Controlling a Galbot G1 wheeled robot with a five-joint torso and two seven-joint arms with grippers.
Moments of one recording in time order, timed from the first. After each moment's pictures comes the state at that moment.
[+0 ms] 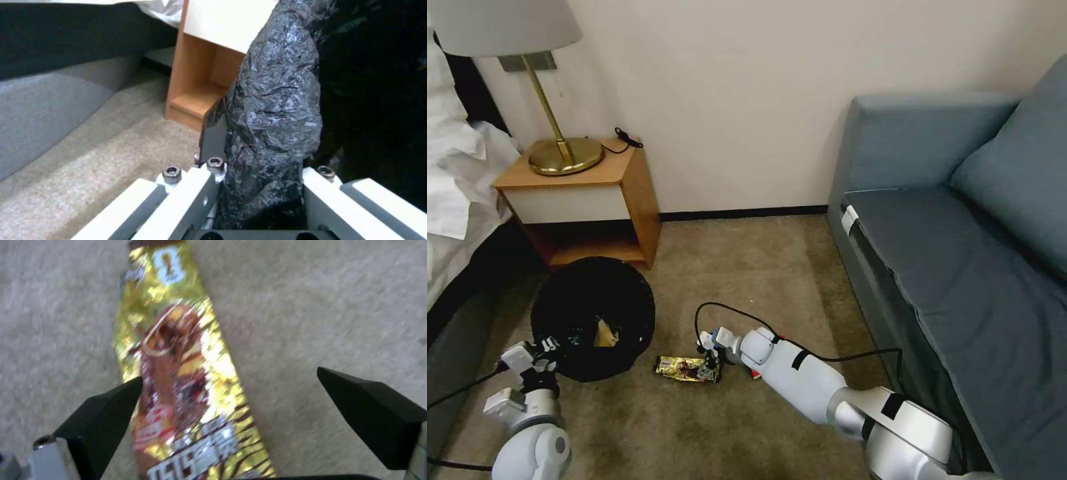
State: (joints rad) left arm 1.49 -1.36 -0.85 -1.74 -0.59 -0.13 -0.12; right arm -0.49 1.61 -0.53 0.58 0.06 -0.10 -0.45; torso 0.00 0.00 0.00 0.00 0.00
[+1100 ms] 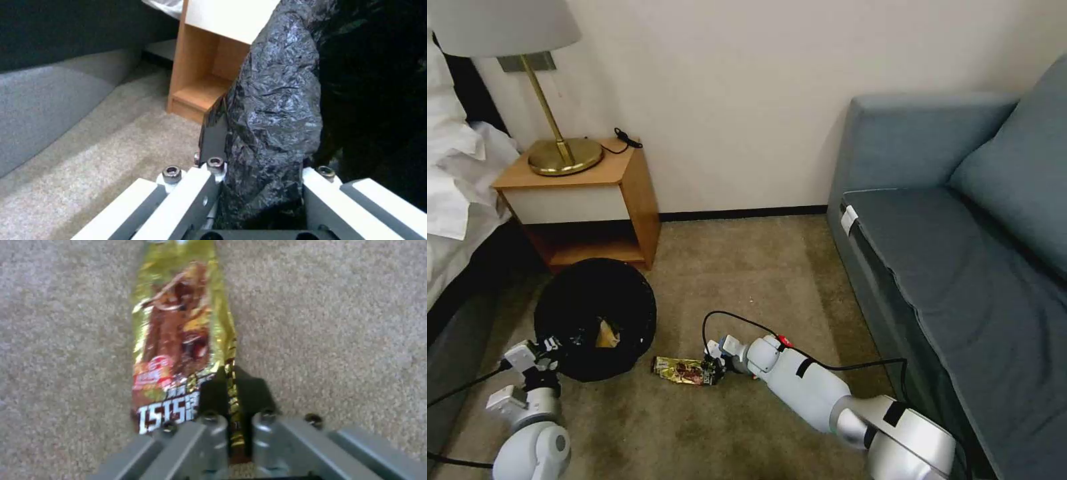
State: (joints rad) left arm 1.47 -1.34 -0.84 -1.70 -0.60 -0.13 -0.12; right arm -0.51 1.61 -0.47 0.55 0.05 -0.08 -0.46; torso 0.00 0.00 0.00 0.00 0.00
